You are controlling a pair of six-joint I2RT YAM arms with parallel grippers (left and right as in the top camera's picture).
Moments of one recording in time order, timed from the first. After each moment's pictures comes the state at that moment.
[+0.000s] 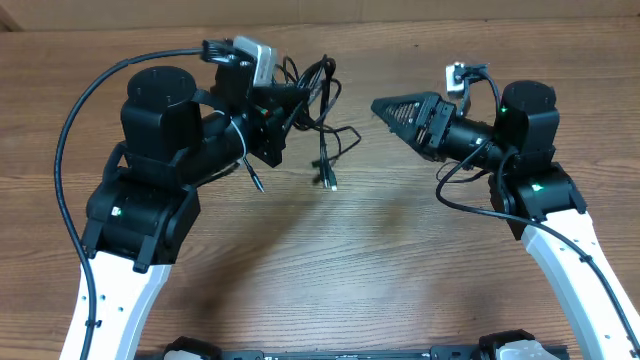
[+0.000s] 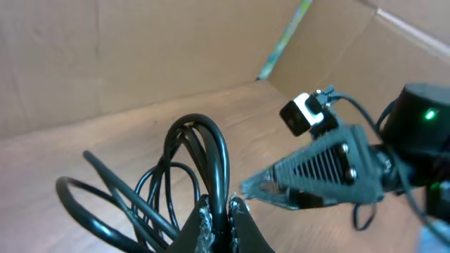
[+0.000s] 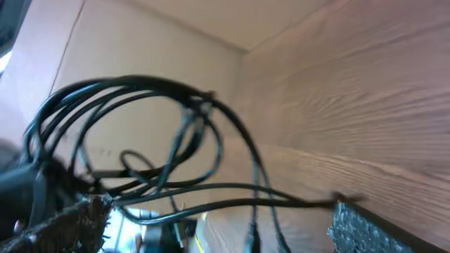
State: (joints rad) left arm -0.30 1.20 1.43 -0.55 0.50 -0.21; right arm 0.17 1.27 1.02 -0.08 -0.87 0.92
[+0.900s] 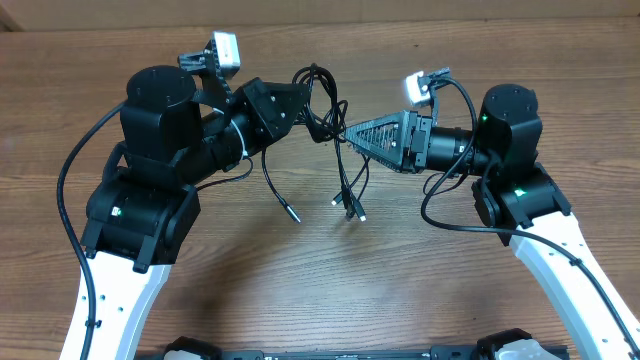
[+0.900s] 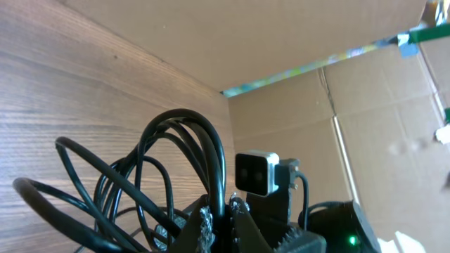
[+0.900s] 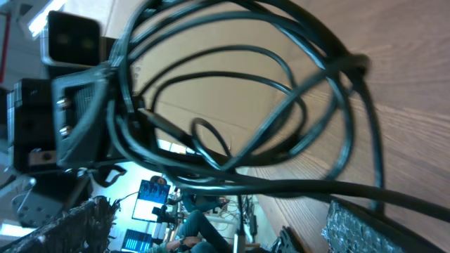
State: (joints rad) left arm -0.30 1.20 1.43 -0.54 0.50 -0.99; right arm 0.28 1.27 1.02 0.05 -1.08 1.01
